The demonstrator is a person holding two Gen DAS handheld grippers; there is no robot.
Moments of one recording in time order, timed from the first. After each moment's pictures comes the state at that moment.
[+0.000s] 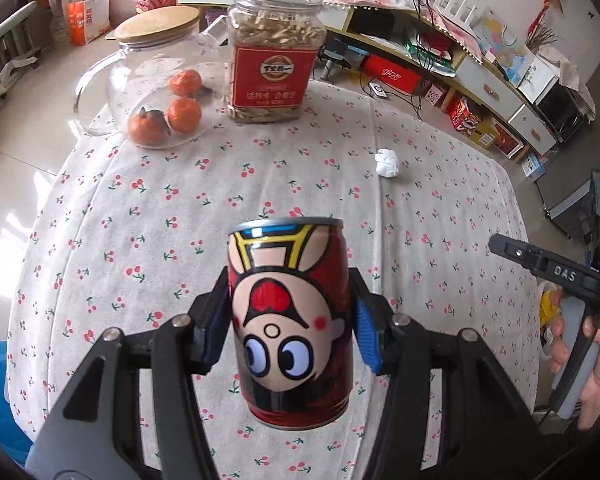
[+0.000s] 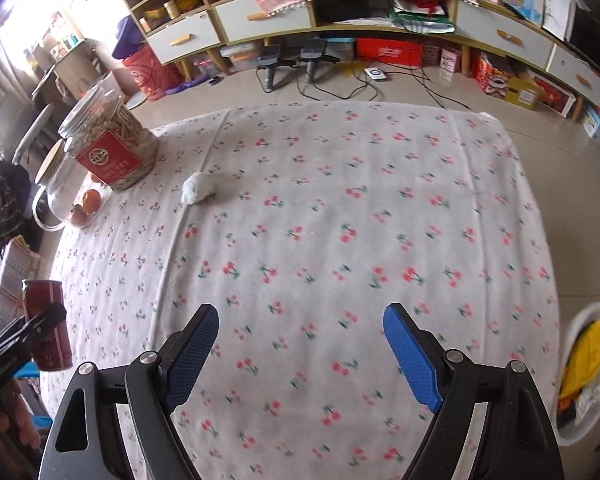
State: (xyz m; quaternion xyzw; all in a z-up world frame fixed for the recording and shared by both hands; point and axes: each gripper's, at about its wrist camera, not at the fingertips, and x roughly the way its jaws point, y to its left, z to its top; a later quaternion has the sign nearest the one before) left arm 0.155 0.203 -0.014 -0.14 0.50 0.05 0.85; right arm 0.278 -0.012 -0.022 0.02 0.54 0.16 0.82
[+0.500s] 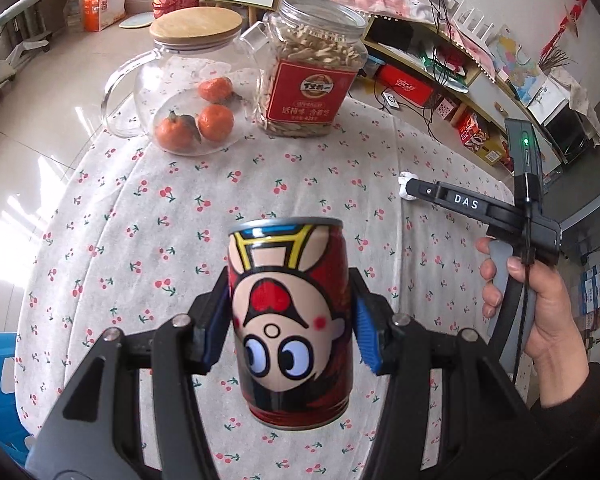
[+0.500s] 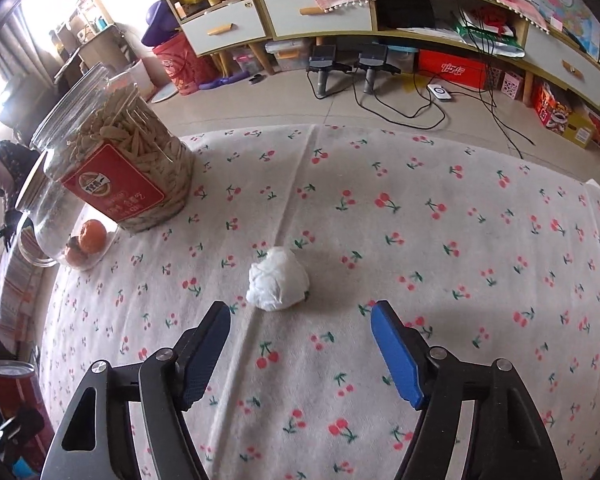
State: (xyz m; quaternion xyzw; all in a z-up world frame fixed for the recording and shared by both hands) left arm 0.156 0.232 -0.006 -0.17 0.50 0.06 0.85; right arm 0.363 0.094 -0.063 0.02 0.53 0.21 0.82
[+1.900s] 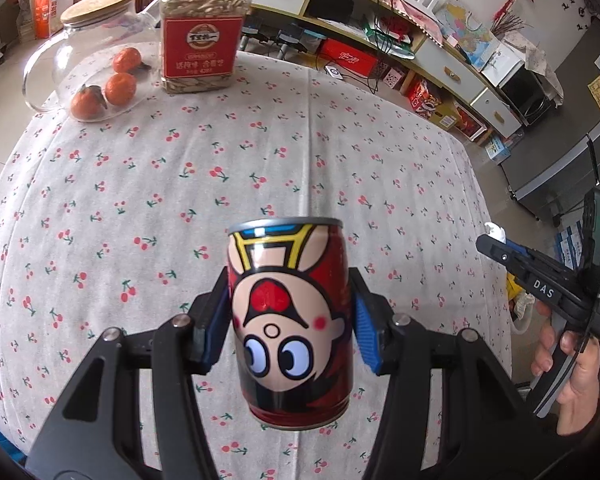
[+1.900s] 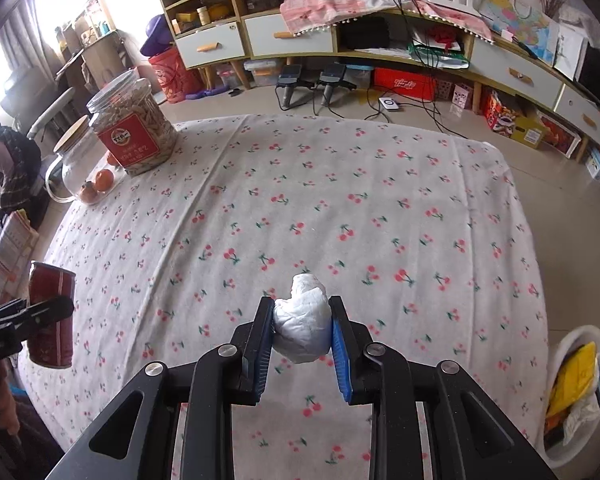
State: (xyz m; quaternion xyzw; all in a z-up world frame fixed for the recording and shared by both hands) left arm 0.139 0.151 -0.018 -0.16 0.51 -0.03 0.84; right arm 0.225 -0.059 -0.013 -0.01 0.49 0.16 0.85
